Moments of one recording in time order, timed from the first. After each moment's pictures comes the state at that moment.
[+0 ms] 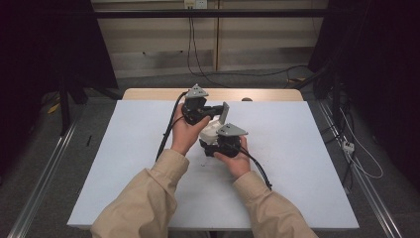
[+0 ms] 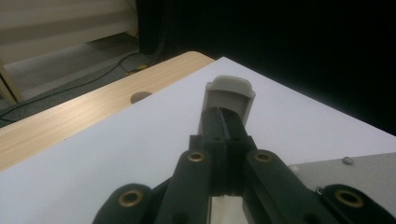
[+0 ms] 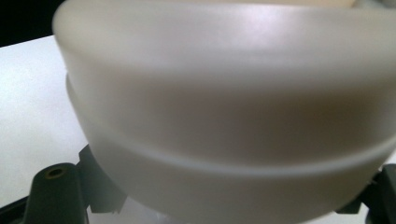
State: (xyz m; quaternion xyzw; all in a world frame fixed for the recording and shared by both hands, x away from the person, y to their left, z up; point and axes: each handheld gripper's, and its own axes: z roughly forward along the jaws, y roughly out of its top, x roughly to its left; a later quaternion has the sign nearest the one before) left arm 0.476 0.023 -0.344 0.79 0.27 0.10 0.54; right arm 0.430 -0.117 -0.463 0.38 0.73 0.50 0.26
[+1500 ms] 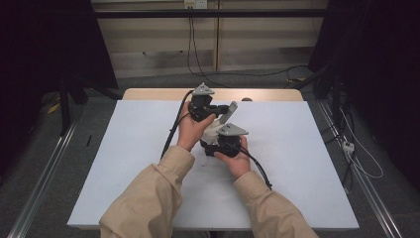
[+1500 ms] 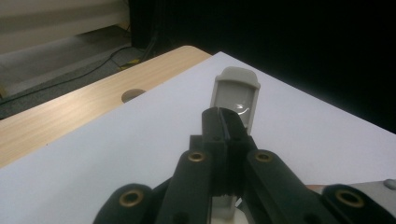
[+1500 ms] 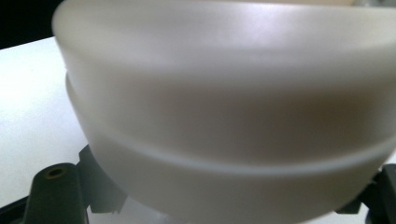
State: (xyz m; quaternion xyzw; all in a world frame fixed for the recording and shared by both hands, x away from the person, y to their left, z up) left arm 0.494 0.007 -0.355 0.80 0.27 0.08 0.53; right arm 0.430 -0.118 -0.463 0.39 0.73 0.50 0.25
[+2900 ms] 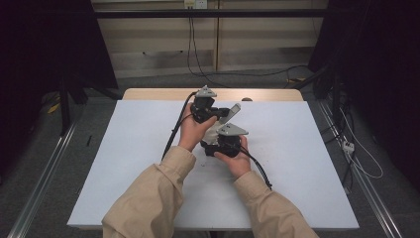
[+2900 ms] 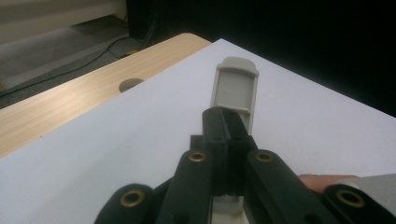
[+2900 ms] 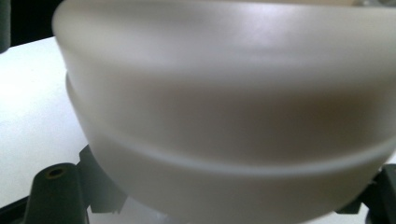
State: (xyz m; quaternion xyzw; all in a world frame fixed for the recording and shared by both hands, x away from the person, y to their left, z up) left arm 0.497 0.001 -0.364 0.81 0.26 0.07 0.51; right arm 0.430 -0.118 -0.463 0.39 0.73 0.50 0.25
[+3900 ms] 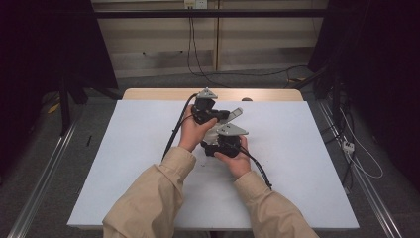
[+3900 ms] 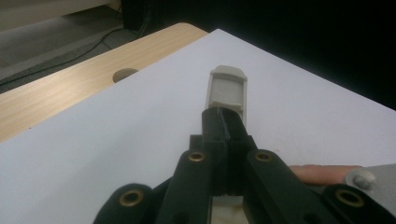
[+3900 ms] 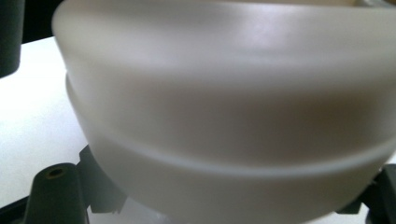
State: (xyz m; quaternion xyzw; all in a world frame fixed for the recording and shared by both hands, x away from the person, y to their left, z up) left arm 0.498 0.002 -0.370 0.82 0.26 0.06 0.50; right arm 0.430 -0.117 -0.463 0.39 0.73 0.50 0.25
